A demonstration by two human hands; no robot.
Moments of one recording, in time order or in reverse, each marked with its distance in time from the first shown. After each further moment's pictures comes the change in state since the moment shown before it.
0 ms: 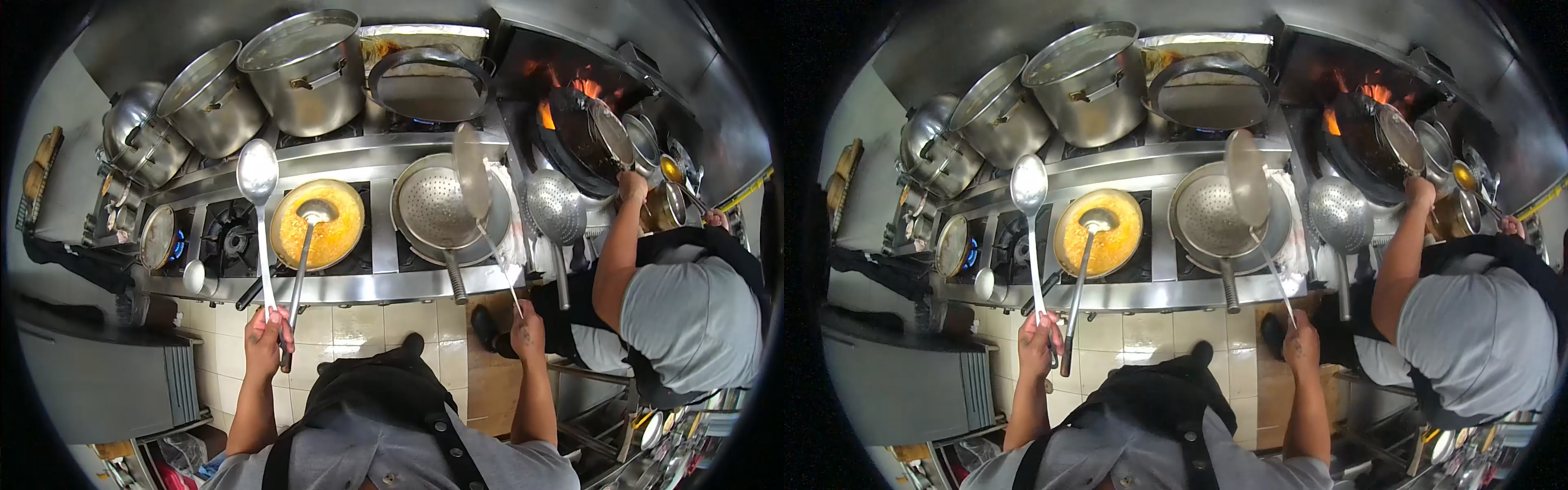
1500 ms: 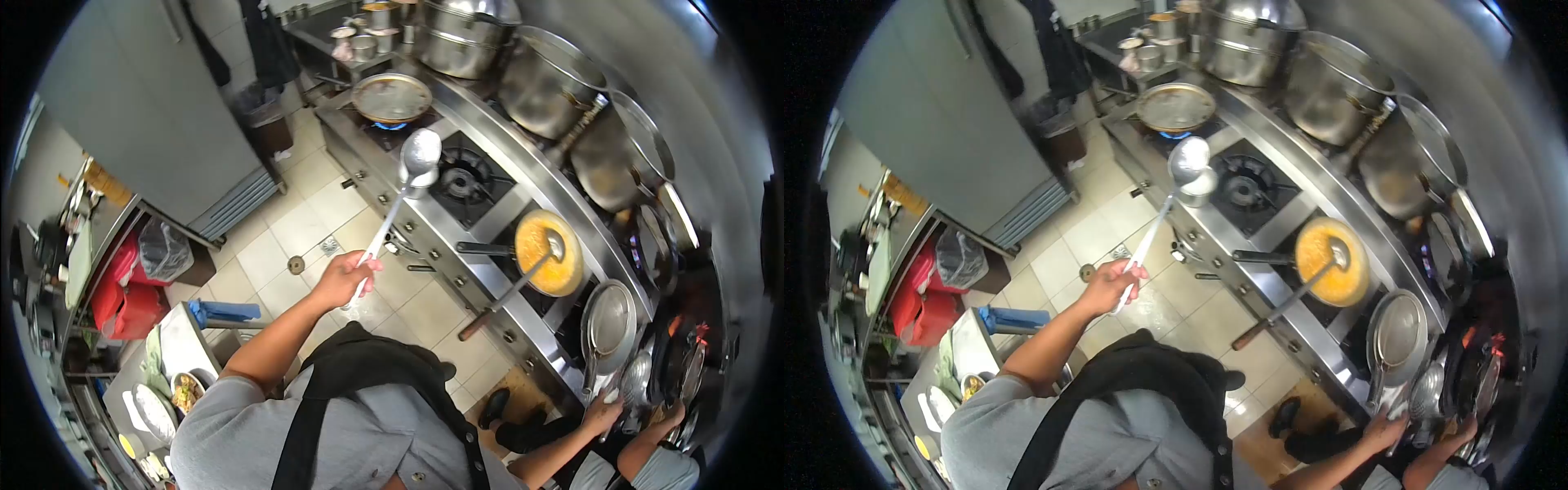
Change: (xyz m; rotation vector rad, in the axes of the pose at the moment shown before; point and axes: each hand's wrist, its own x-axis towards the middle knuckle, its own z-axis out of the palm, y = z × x) left_hand -0.149 -0.055 -0.308 -0.122 0.356 -0.149; right_hand -0.034 -0.128 0.064 -0.465 0.436 -0.281
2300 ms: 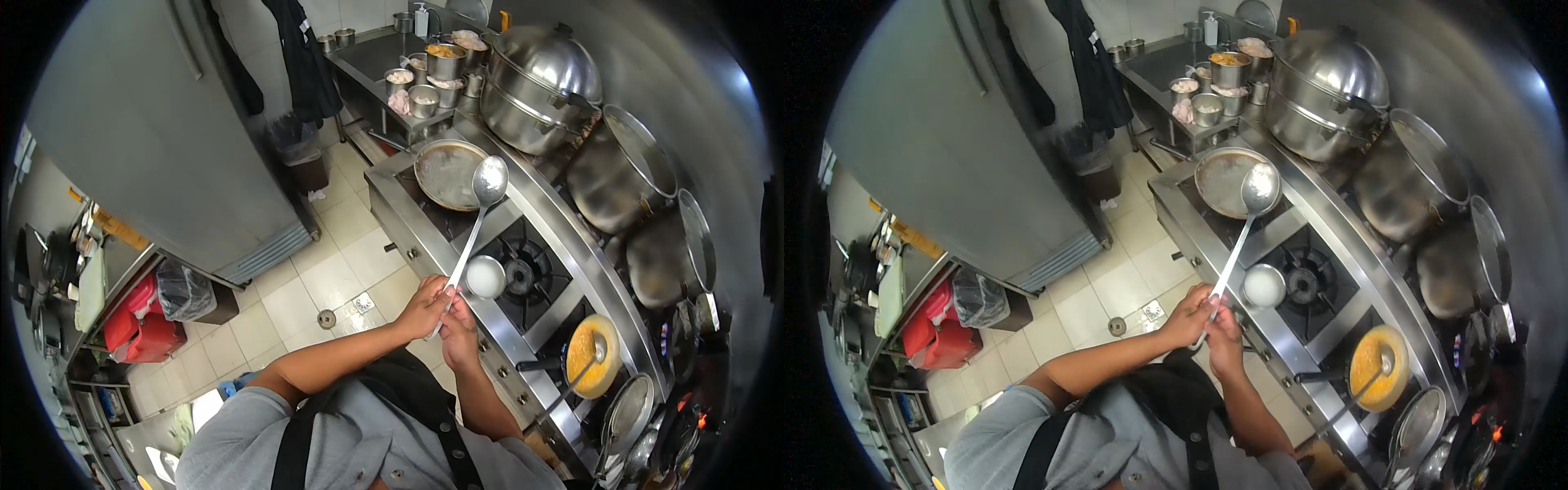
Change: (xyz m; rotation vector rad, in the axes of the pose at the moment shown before) left_hand 0.205 0.040 -0.110 0.199 0.066 0.469; right_hand -0.204 -0.666 0.048 1.787 -1.579 -0.010
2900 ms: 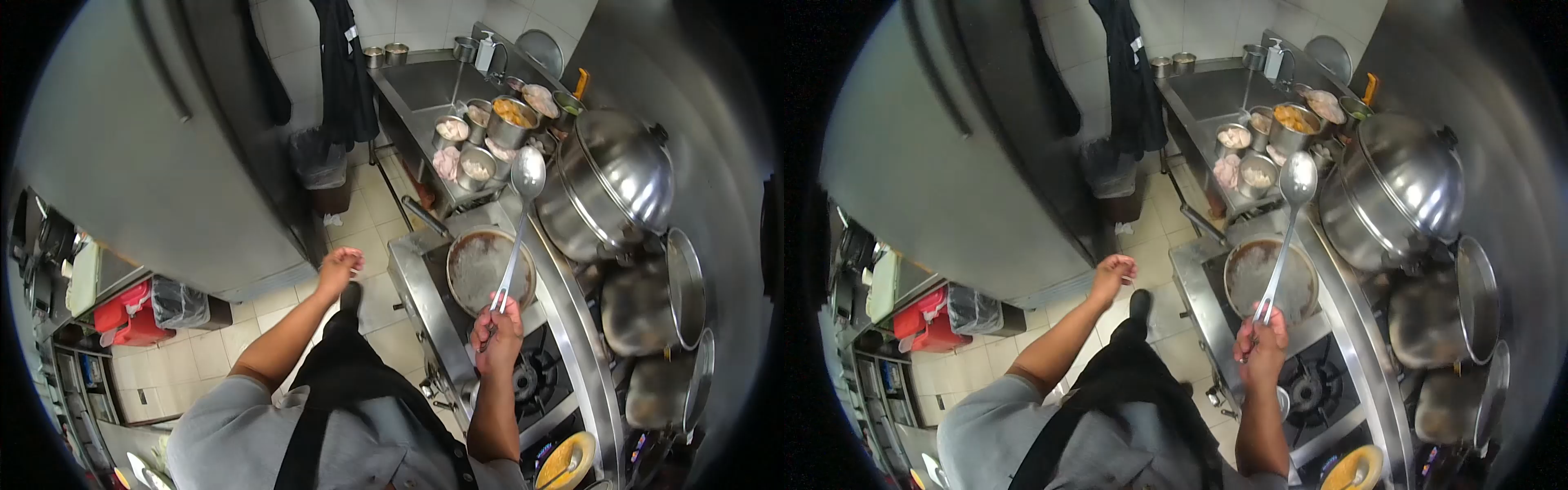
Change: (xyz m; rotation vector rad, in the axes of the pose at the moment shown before) left_hand 0.189 -0.141 -0.300 -0.215 0.621 -0.376; right_hand 0.266 -0.096 0.073 -0.021 0.134 0.005
